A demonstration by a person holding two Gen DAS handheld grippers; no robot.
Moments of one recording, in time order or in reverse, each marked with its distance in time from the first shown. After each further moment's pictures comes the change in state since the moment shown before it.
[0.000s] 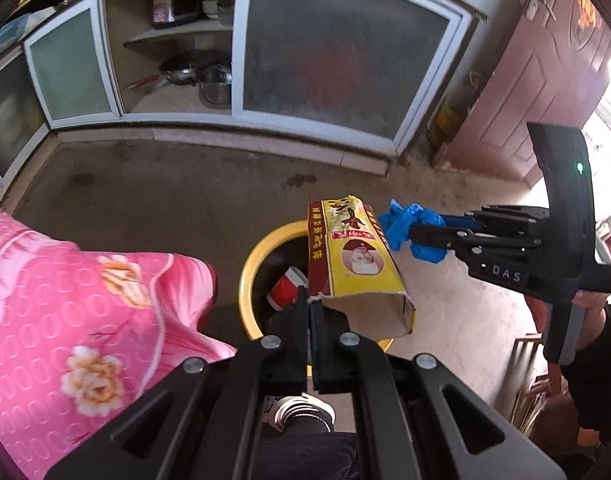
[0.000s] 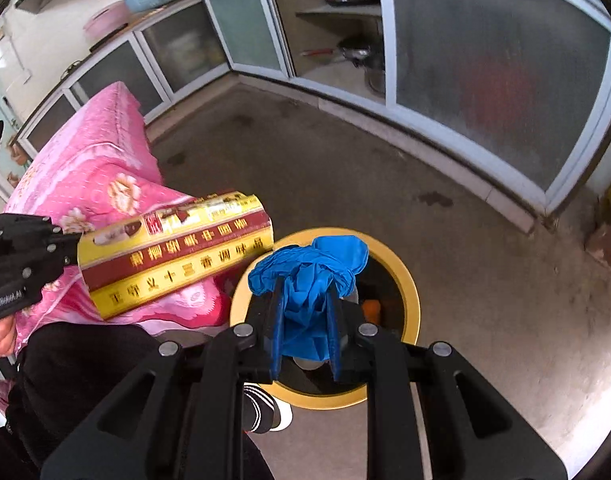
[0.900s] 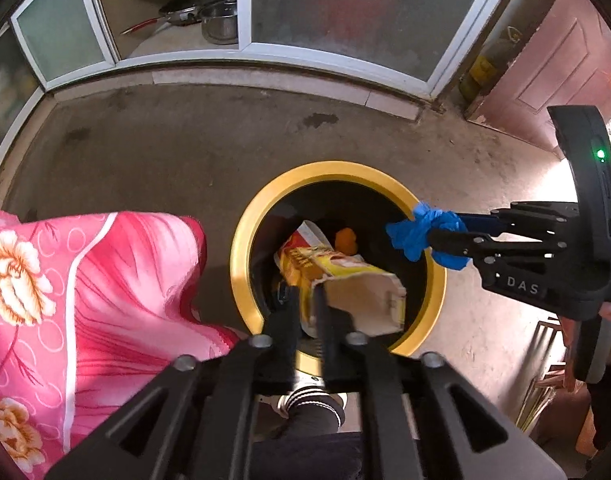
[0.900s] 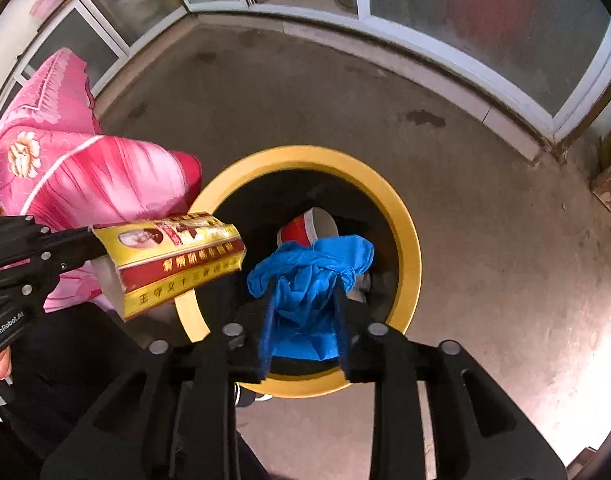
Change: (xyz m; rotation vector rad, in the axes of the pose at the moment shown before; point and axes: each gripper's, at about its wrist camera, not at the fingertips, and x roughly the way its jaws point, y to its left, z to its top) left arm 0.103 0.007 0.002 -0.038 0.202 0.064; right arm 0.091 -0.031 -0.020 0.092 0.246 -0.041
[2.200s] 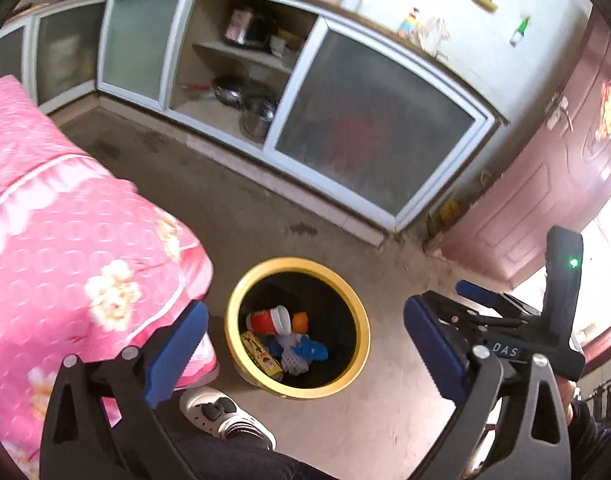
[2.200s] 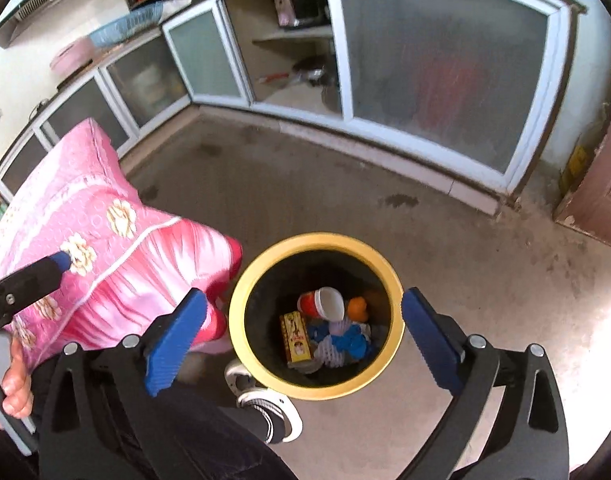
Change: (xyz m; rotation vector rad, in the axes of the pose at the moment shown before) left arm -0.157 0.030 -0.080 -0.278 -0.441 -0.145; right arm -0.144 0.050 -0.042 0.049 -0.396 -0.056
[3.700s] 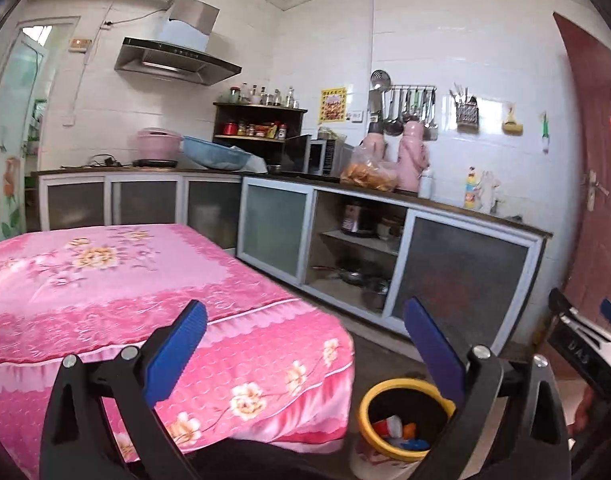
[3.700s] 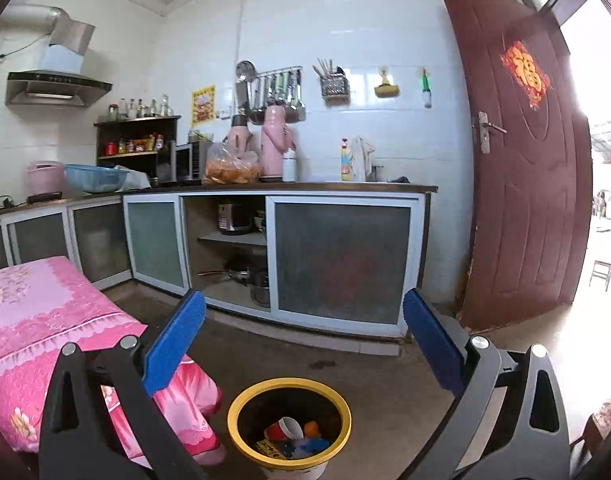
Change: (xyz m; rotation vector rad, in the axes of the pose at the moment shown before) left arm -0.258 -0.028 -0.132 0.045 -0.678 0.480; right arm -0.214 0.137 -0.122 0.004 -0.778 -0.360
